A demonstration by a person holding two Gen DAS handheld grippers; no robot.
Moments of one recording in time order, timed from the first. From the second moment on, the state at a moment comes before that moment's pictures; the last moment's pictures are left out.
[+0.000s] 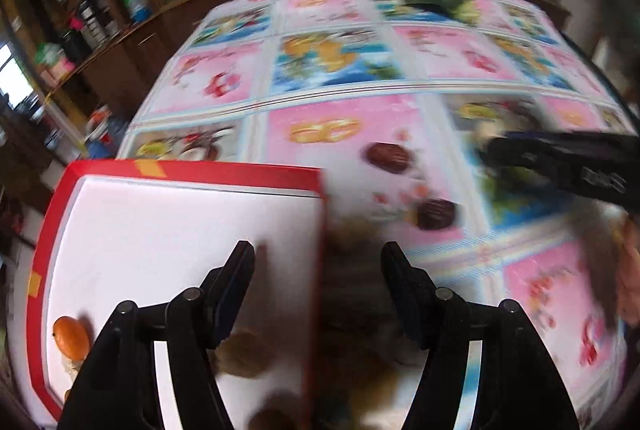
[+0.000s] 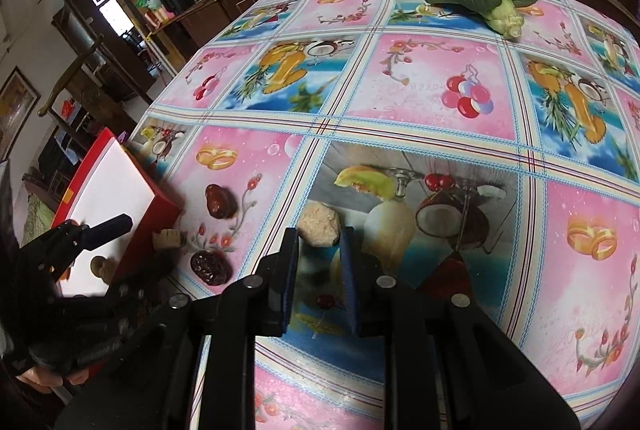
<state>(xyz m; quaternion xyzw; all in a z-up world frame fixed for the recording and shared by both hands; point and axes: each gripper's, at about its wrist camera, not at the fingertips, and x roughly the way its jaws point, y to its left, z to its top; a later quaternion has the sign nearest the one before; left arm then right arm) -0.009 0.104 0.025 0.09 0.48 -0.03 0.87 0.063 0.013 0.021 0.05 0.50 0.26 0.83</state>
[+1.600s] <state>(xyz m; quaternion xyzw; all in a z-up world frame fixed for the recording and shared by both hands) 0.000 0.067 0.026 0.16 0.47 -0.20 0.84 0.063 0.012 0.021 0.05 0.50 0.27 0.82</state>
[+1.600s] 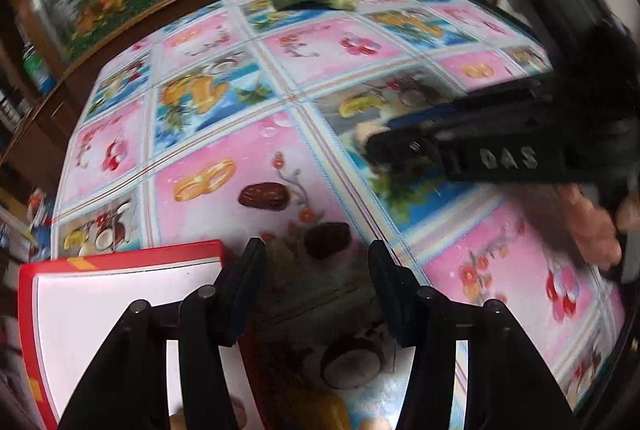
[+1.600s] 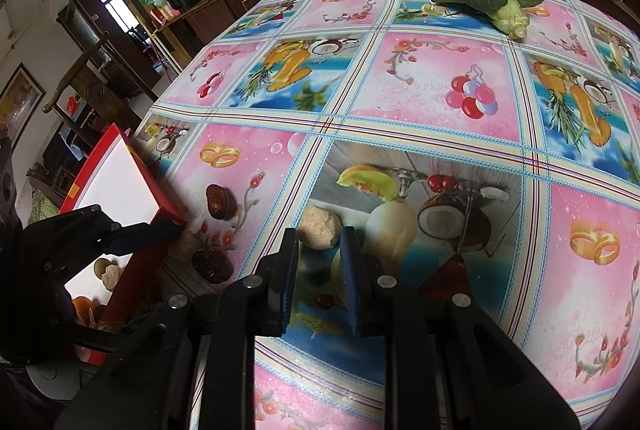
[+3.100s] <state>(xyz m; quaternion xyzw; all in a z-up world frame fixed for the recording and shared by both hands) -0.049 0.059 0.026 0.08 0.47 -0.18 0.86 0.088 -0.042 0.029 0.20 0.51 0.29 0.78</state>
